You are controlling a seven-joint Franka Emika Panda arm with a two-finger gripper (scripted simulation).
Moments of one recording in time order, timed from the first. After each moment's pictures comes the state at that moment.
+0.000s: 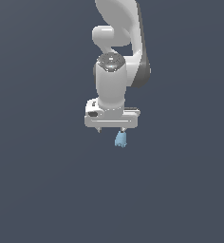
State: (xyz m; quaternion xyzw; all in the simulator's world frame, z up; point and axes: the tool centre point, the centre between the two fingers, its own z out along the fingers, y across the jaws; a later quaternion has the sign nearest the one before) arm 0.008 -0.003 0.176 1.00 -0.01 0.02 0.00
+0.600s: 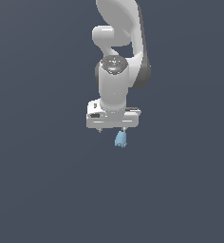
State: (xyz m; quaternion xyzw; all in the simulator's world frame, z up) arm 0.004 0.000 0.170 1.00 0.02 0.01 0.01
